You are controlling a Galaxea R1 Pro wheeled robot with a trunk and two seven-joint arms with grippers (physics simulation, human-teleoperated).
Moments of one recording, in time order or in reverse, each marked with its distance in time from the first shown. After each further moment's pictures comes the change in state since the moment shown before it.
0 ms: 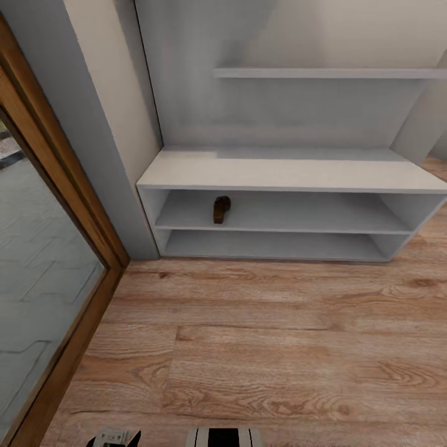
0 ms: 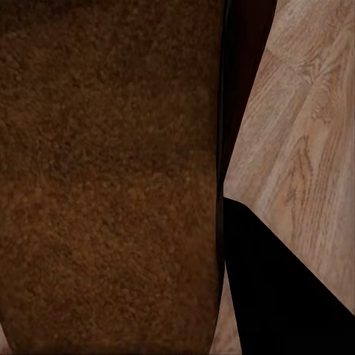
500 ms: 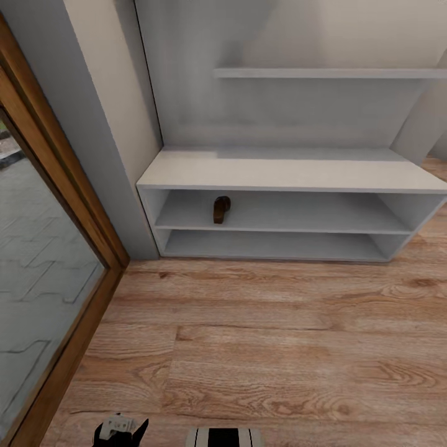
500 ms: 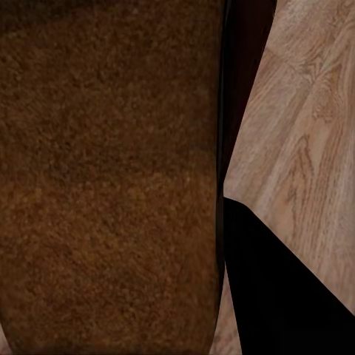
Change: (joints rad) left arm -0.028 0.003 -0.003 -0.028 -0.001 0.011 -0.099; right arm 0.000 0.001 0.000 0.000 0.000 0.000 0.002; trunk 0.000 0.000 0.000
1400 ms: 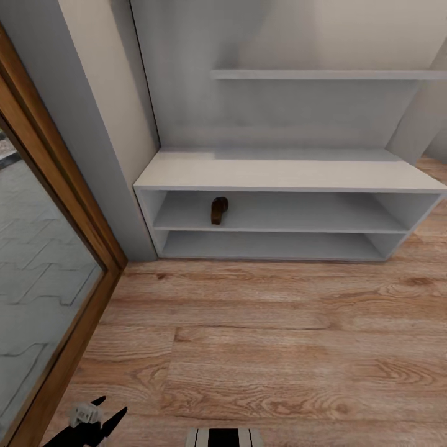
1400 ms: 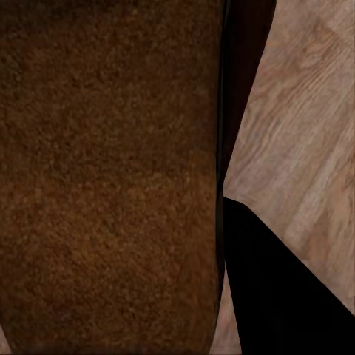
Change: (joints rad) left arm -0.032 0.160 0.117 -0.008 0.112 0.008 -0.449; right arm 0.000 0.086 0.108 -0.020 0.001 -0.032 0.010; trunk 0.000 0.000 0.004
